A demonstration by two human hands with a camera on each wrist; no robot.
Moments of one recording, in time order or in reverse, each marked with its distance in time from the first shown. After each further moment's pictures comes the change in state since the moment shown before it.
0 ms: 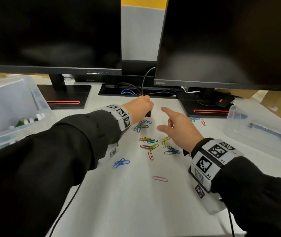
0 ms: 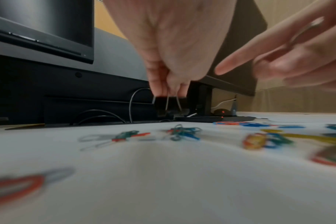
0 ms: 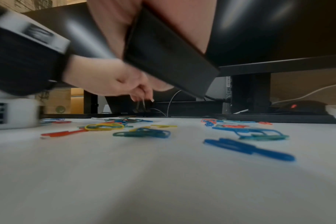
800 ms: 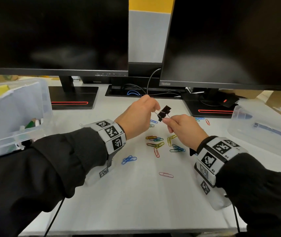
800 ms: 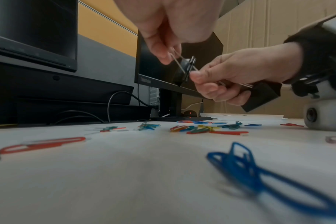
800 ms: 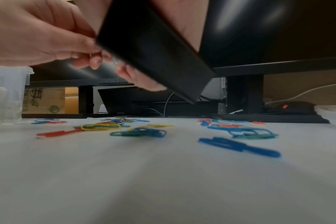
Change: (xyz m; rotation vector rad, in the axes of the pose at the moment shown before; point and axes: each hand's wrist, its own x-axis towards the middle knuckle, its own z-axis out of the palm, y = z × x) left_hand -0.071 0.015 -0.008 -0.454 0.378 -0.031; right_hand -0.007 -0.002 -0.001 0.105 -0.015 0.011
